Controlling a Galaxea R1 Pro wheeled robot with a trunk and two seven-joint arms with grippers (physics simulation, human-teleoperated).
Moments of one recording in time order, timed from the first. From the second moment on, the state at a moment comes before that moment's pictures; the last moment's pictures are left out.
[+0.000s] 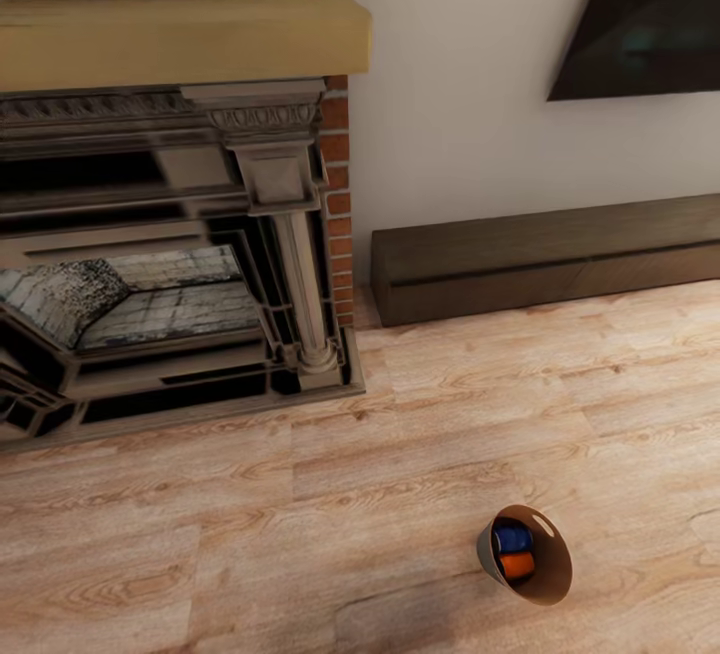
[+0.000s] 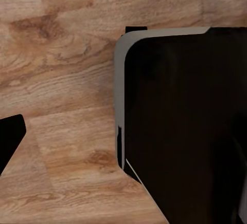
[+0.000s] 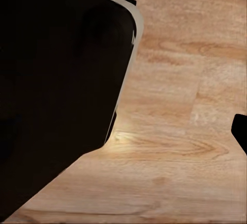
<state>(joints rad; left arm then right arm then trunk) -0.14 0.11 0.39 -0.07 -0.32 -0.41 -0.16 -0.18 -0.07 -1.09 0.00 1.39 -0.36 -0.05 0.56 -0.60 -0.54</state>
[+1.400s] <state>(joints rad) -0.13 0.11 0.39 -0.05 -0.32 -0.41 -0.14 -0.12 -0.08 -1.10 0.01 1.38 -0.36 -0.06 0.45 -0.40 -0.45</state>
